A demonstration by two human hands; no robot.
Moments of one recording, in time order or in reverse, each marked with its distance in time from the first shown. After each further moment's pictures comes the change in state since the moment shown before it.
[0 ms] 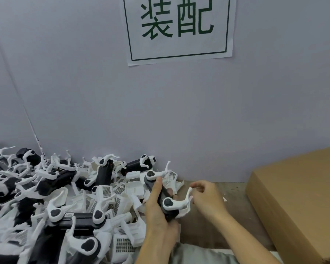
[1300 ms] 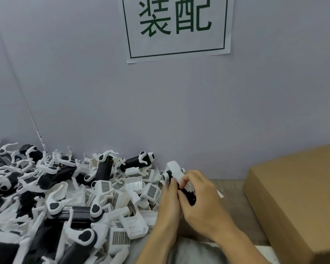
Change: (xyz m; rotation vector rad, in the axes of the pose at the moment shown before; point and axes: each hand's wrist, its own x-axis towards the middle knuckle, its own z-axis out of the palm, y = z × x) left_hand 0.016 -0.031 -0.009 0.822 -0.086 0.259; right_hand -0.044 -0.014 -0.010 -0.189 0.069 -0.681
